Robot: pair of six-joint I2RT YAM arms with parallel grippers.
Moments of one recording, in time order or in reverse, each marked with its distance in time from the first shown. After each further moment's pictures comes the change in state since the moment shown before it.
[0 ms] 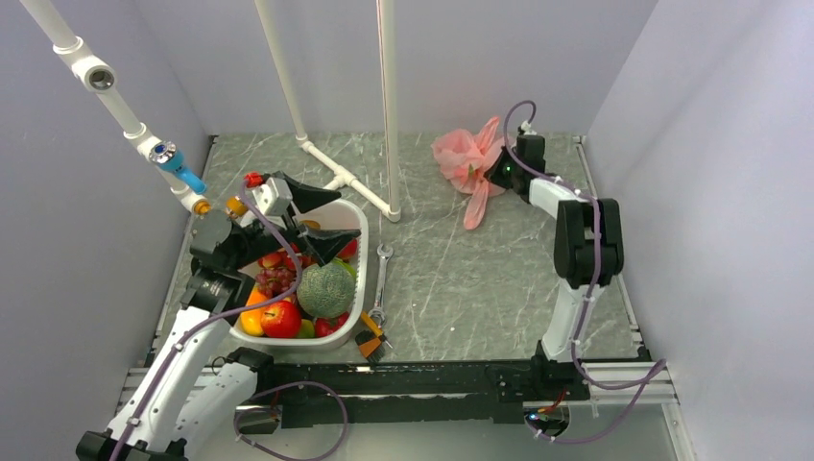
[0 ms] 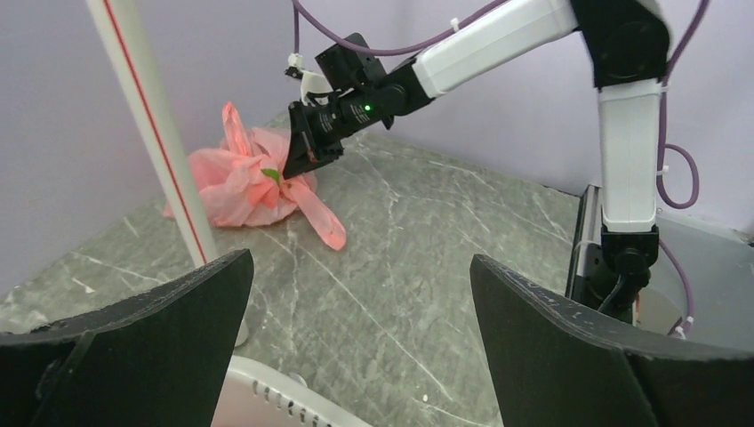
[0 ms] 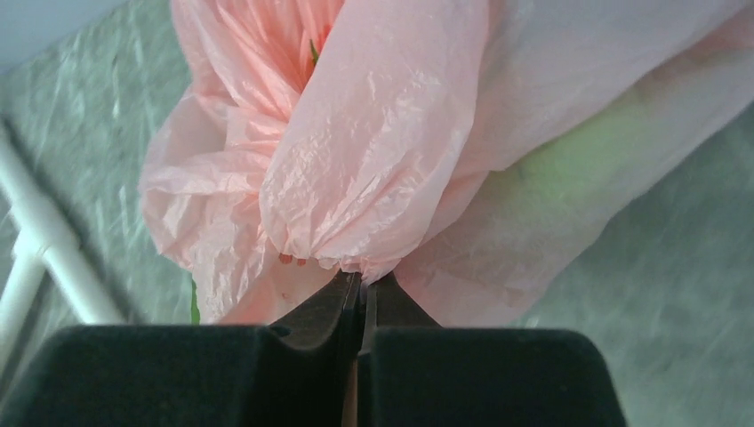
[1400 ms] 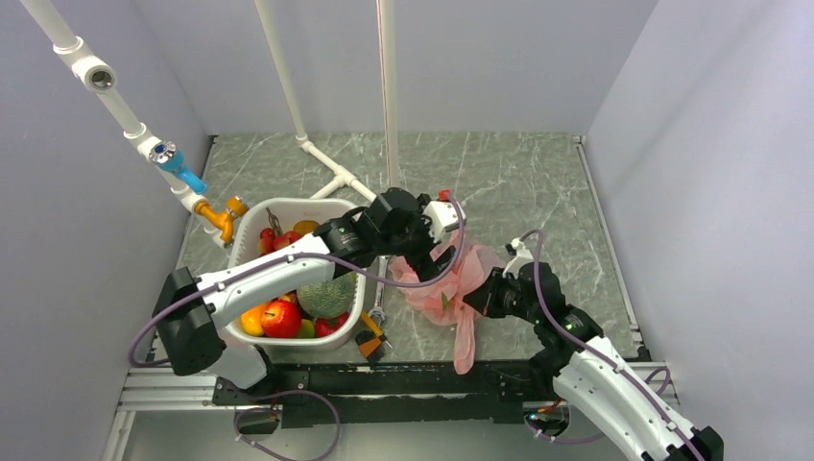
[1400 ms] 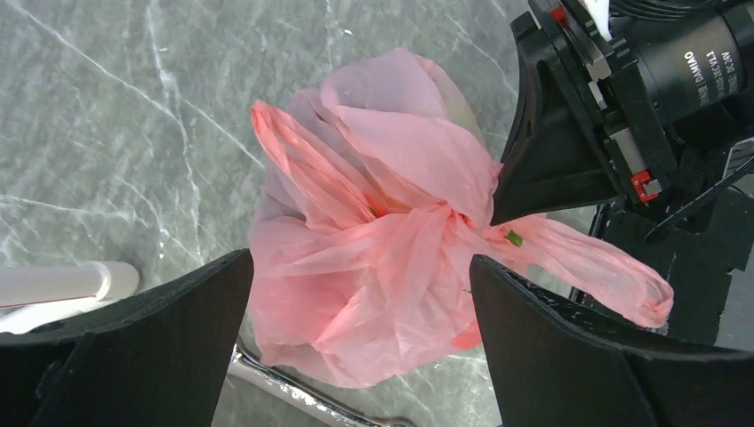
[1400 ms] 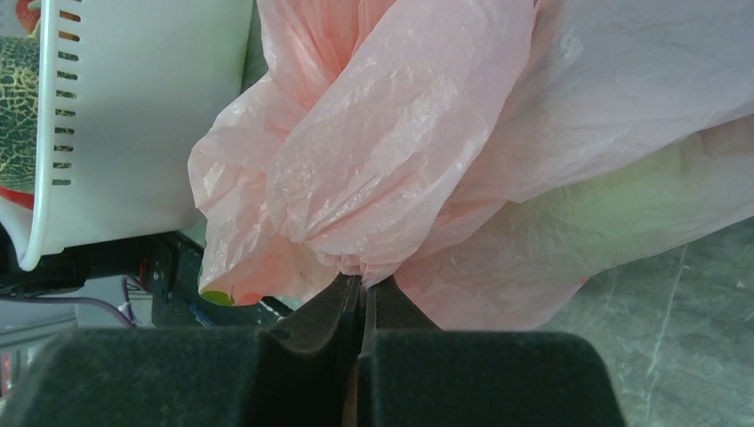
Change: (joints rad) left arm -0.688 0.731 0.499 -0.543 -0.610 0.340; right arm 0.461 -1.506 -1.073 -0.400 -0.040 0.221
